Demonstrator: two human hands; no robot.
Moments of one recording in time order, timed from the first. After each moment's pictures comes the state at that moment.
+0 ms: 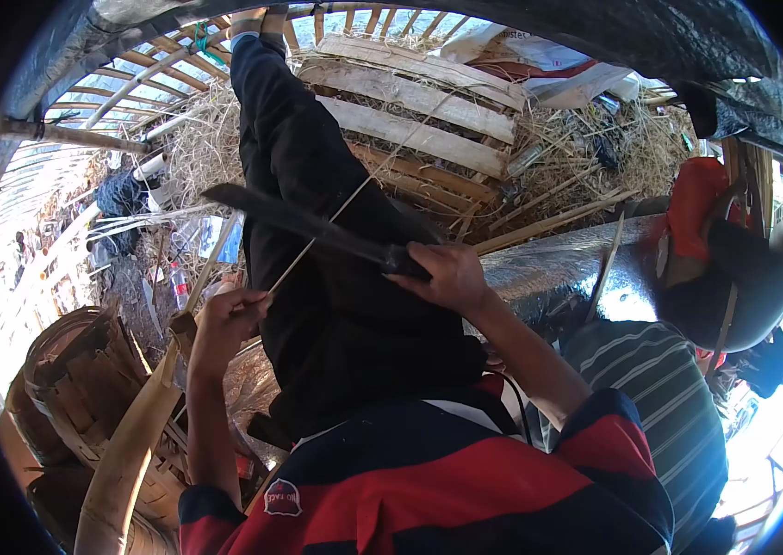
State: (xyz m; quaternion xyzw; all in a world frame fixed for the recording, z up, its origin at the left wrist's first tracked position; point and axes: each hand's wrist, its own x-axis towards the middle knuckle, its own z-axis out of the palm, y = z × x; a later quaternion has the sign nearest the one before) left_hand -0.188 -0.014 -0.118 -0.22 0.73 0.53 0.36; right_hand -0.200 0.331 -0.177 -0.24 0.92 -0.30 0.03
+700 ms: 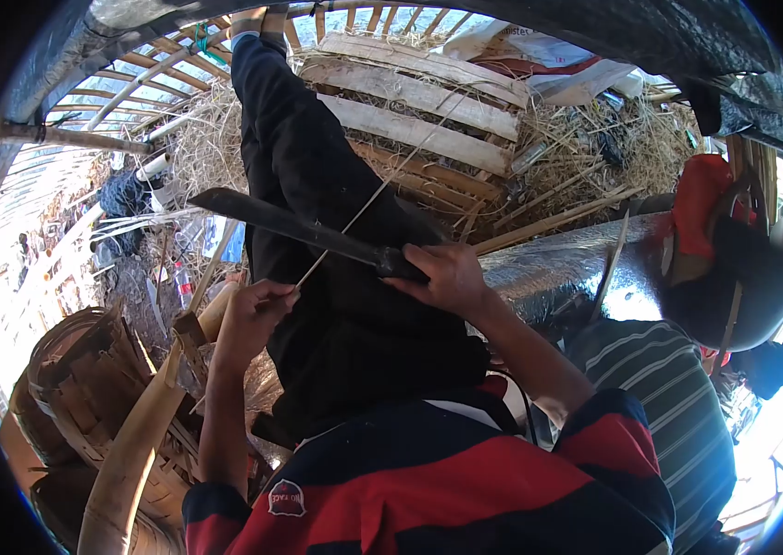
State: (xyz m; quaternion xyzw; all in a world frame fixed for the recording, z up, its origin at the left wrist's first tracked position) left_hand -0.186 0.012 -0.137 -0.15 0.74 0.55 0.35; right_hand -0.202 0.321 -0.165 -0.23 0.92 -0.31 0.04
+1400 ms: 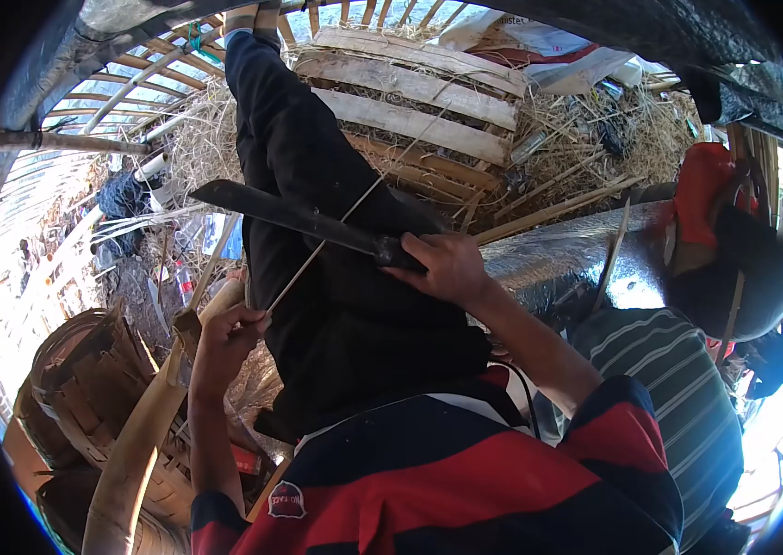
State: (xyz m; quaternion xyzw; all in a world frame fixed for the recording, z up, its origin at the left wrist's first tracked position) left_hand -0.162 -0.020 -0.106 -0.19 0.75 0.52 0.36; right_hand -0.201 0.323 -0.168 -0.24 0.93 -0.27 0.03
